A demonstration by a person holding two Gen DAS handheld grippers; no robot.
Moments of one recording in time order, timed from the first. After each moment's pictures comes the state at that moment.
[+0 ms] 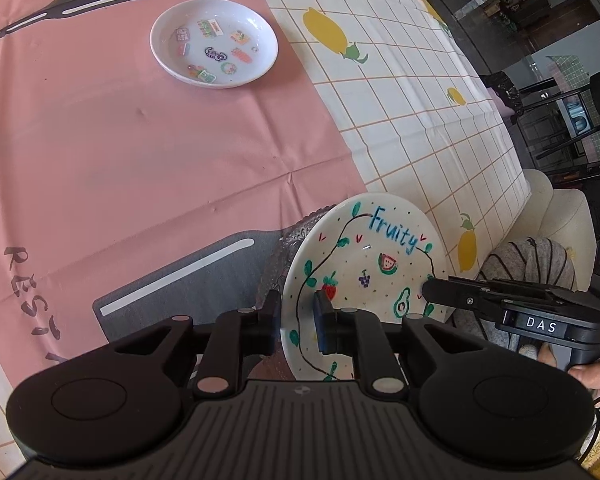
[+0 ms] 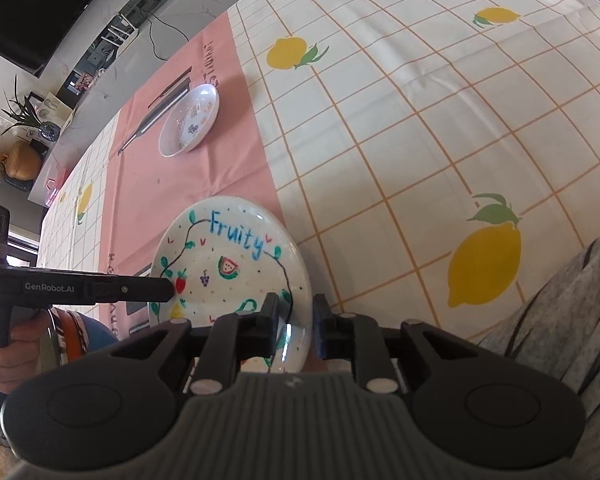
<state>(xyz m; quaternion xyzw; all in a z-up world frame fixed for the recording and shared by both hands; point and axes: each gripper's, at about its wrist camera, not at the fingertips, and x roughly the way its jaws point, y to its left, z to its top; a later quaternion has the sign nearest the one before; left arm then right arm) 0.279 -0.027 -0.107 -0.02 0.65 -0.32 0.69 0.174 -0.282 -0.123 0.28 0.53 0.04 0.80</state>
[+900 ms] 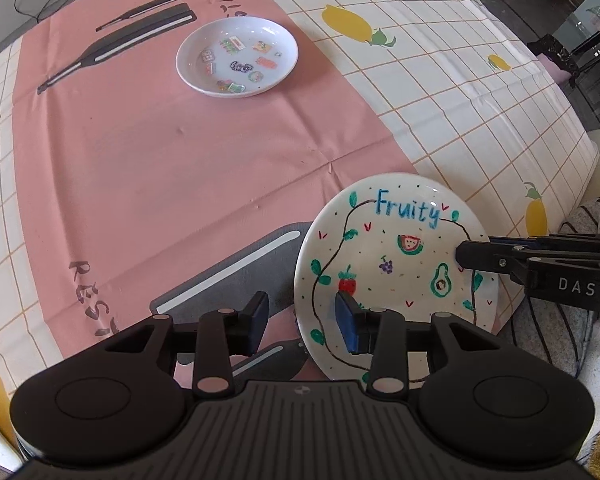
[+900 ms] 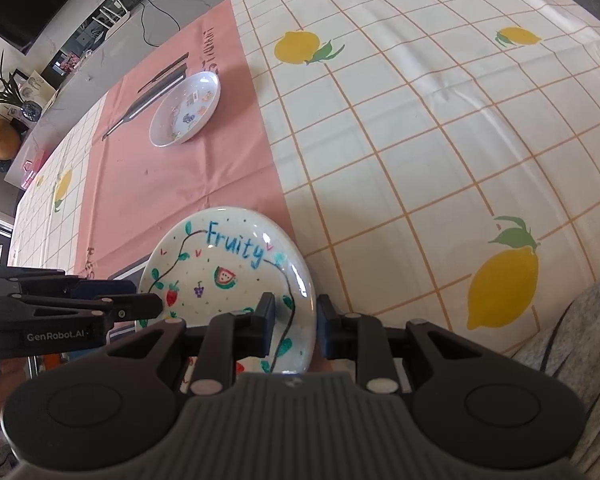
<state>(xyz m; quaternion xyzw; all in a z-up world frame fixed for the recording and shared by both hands) 0.255 -0.043 -0.102 0.10 0.62 -0.25 0.74 0.193 -0.254 -0.123 0.23 0.54 0.01 0.81</state>
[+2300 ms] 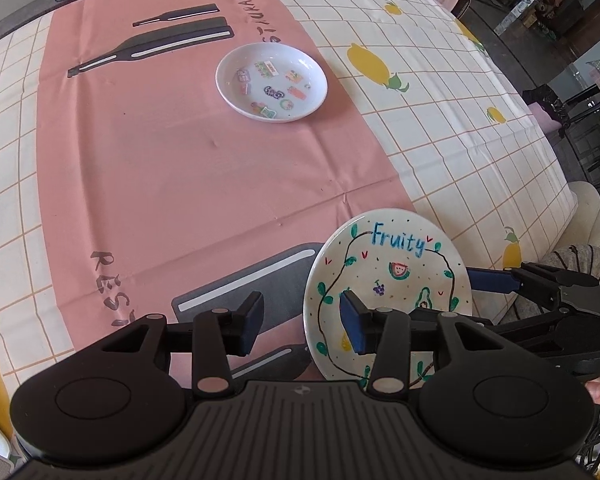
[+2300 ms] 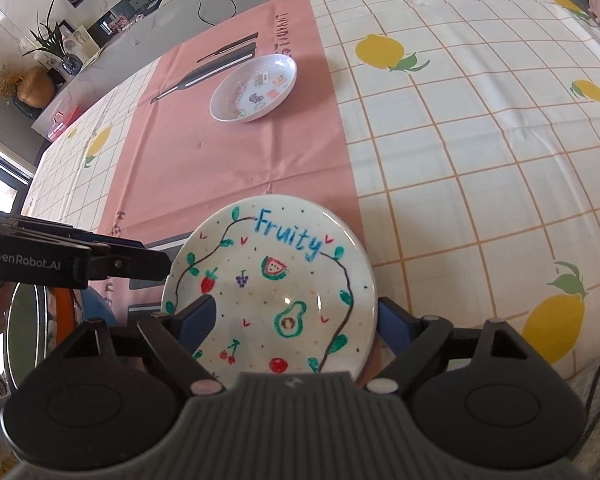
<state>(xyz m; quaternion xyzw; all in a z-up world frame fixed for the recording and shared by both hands) 0.266 -0.013 -0.083 0.03 0.61 -0.25 0.75 0.199 -0.221 -0.118 0.18 0.54 0.09 0.82</state>
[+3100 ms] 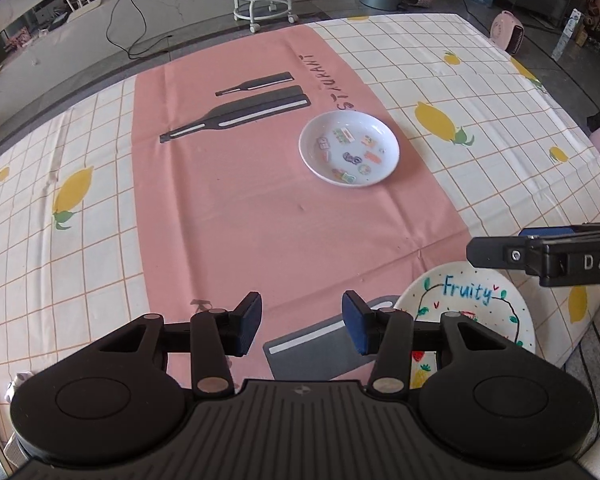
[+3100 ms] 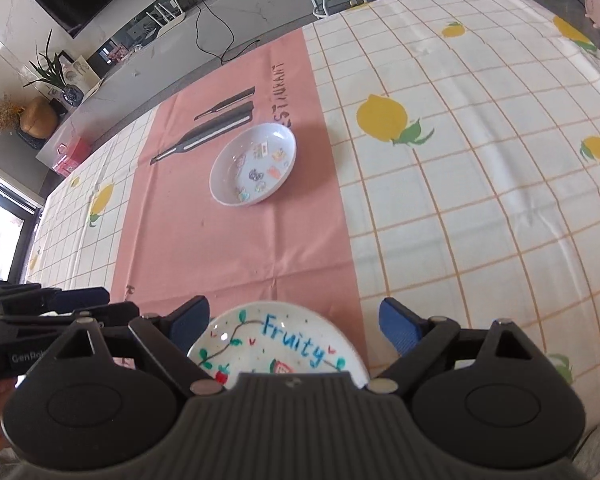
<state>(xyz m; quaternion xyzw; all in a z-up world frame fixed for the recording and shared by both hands) 0.266 -0.009 -0.054 0.10 0.53 -0.14 0.83 0.255 -0.234 -0.091 0.19 0.51 0.08 0.84</state>
